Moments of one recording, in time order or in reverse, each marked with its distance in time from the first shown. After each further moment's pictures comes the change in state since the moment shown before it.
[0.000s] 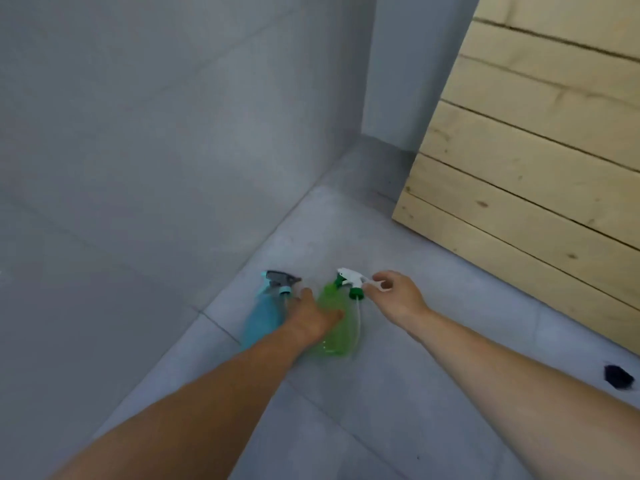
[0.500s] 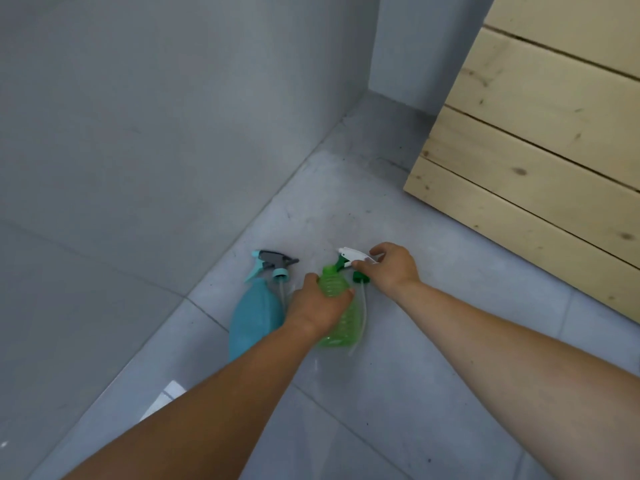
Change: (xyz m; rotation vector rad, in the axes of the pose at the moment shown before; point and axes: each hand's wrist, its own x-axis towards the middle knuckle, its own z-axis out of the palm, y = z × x) left_hand 0.030 -0.012 0.024 -0.125 0.002 -0.011; right_hand 0.068 0.013 0.036 -0.111 0.062 0.042
